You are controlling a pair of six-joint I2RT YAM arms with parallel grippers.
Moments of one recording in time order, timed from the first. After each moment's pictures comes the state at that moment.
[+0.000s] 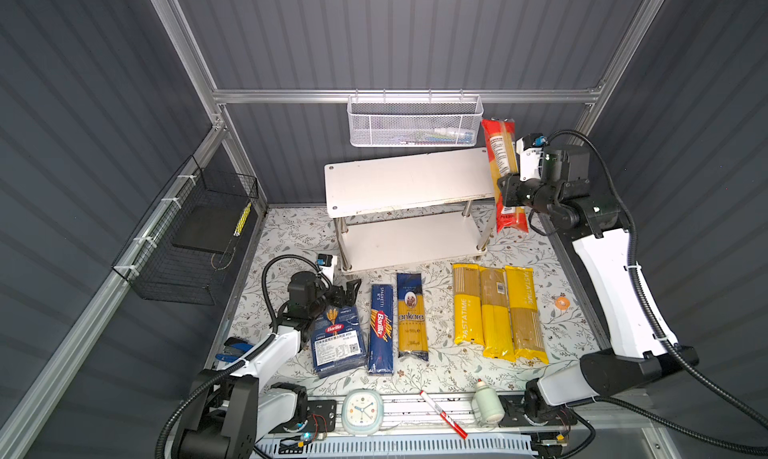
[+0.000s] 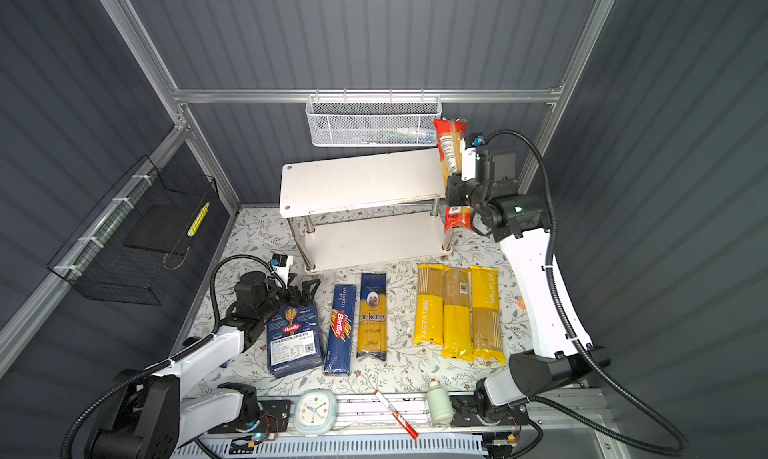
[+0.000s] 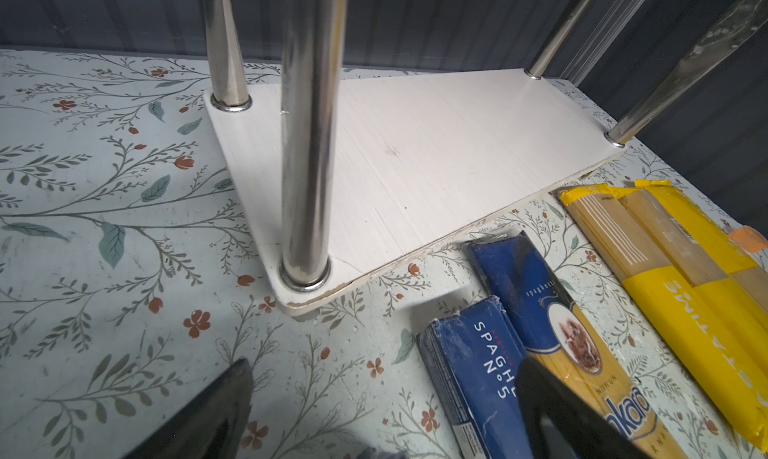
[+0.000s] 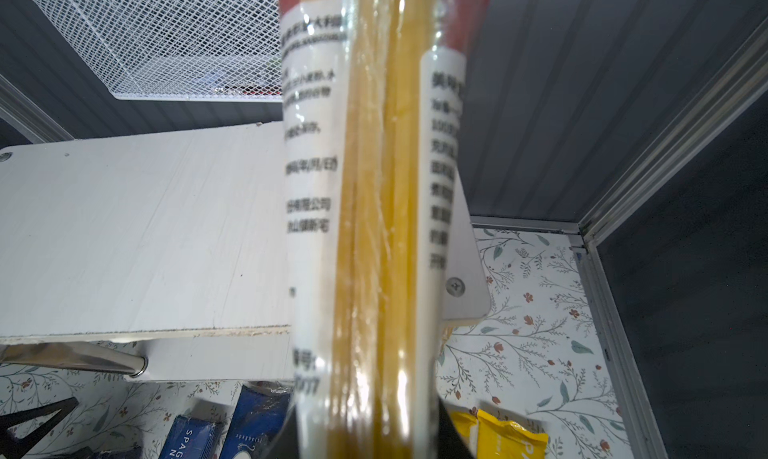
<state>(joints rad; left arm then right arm) -0.22 1.16 0.41 0.31 0.33 -0.11 0.24 1.52 1.97 -0.88 0.02 0.10</state>
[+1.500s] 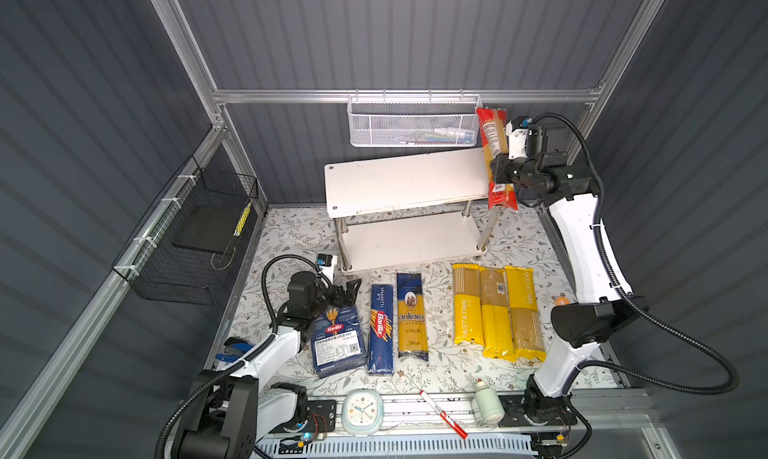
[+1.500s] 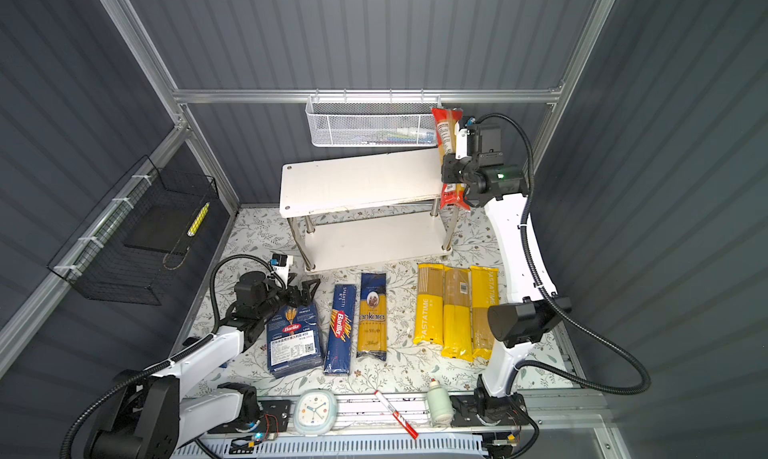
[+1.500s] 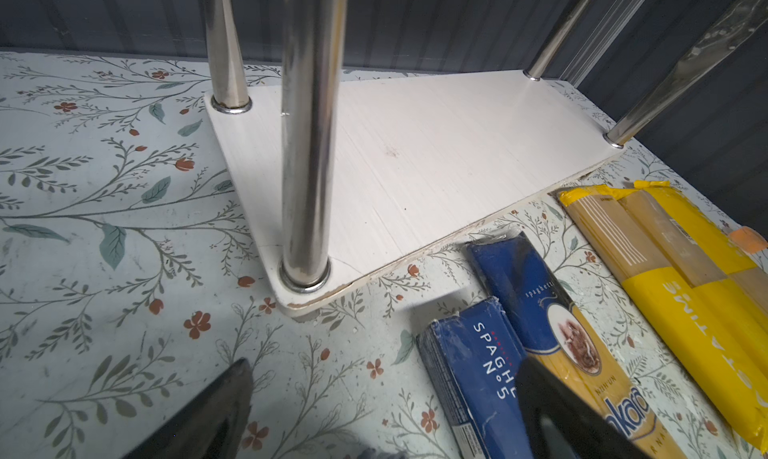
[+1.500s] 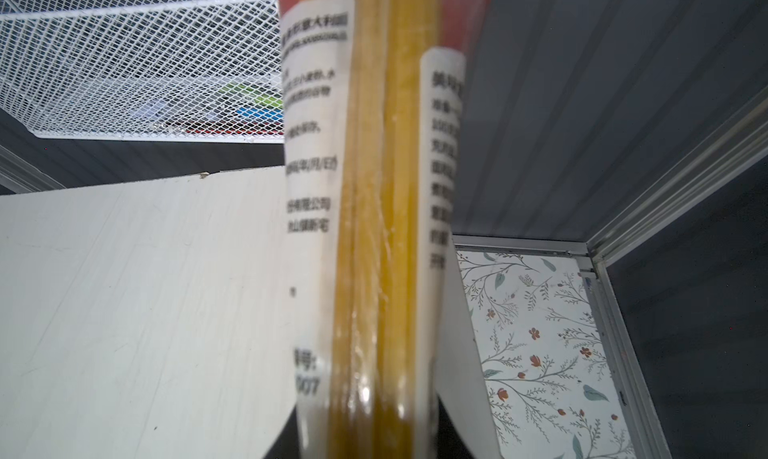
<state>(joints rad) -0.22 1.16 0.41 0.31 0.33 -0.11 0.18 1.83 2.28 -0.93 -0.01 0.10</state>
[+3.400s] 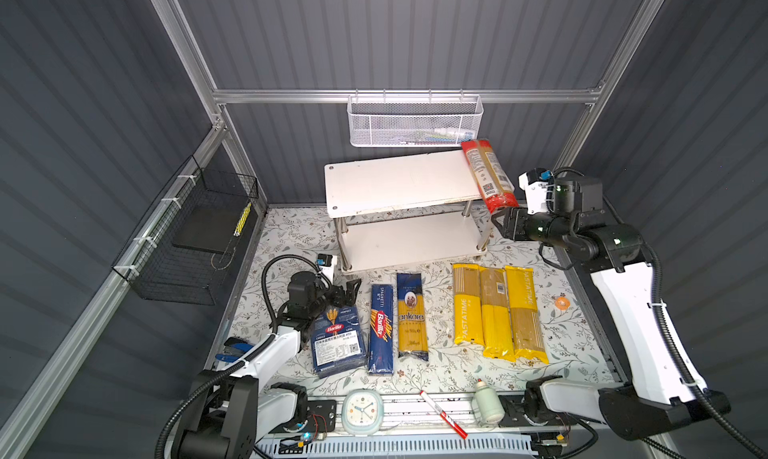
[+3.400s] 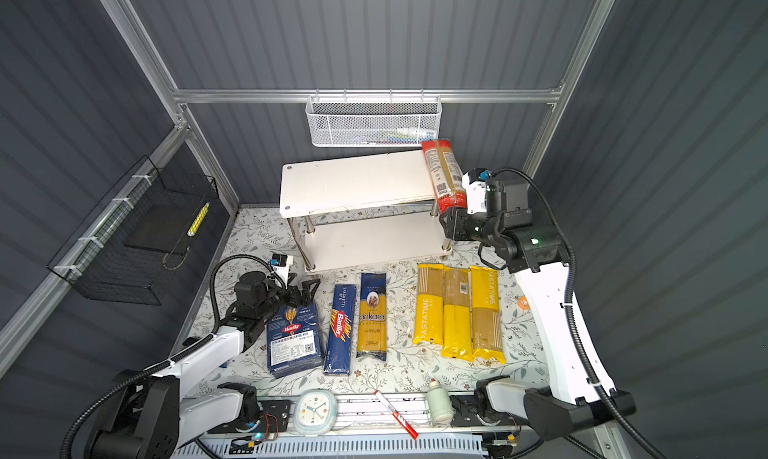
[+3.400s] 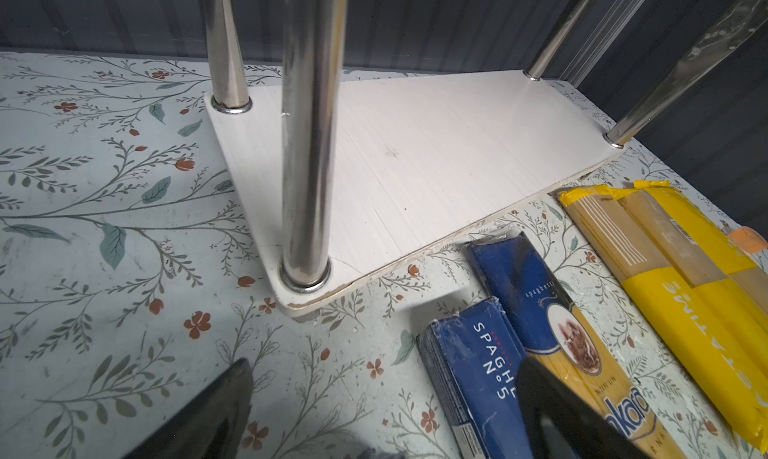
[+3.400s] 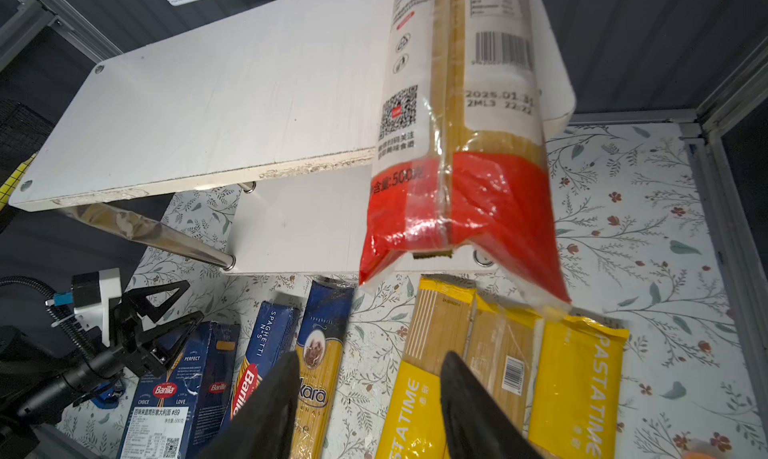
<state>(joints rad) -0.22 1.16 0.41 0.31 0.33 -0.11 0.22 1.29 1.69 -0.99 -0.19 0.22</state>
